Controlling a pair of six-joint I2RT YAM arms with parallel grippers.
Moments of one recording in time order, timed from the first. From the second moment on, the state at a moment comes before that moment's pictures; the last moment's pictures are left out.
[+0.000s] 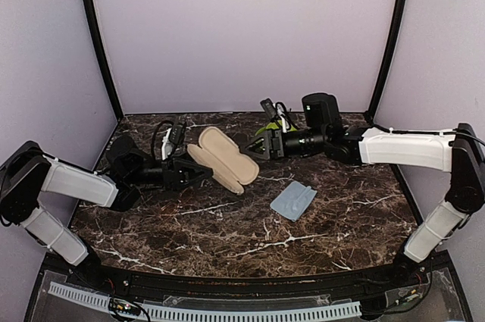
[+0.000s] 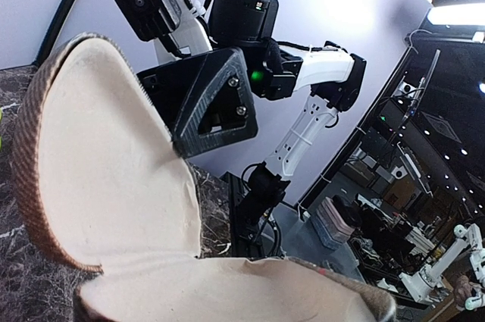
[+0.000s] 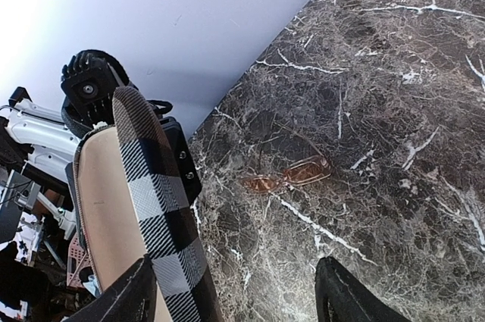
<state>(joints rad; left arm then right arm) -0.62 1.48 0.52 1.15 0.96 -0.74 0.76 1.58 1.10 0.09 -0.62 0.55</state>
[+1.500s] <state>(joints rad) -0.63 1.52 0.56 0.95 0.96 -0.66 0.88 1.61 1.22 -0.16 -0.45 0.27</state>
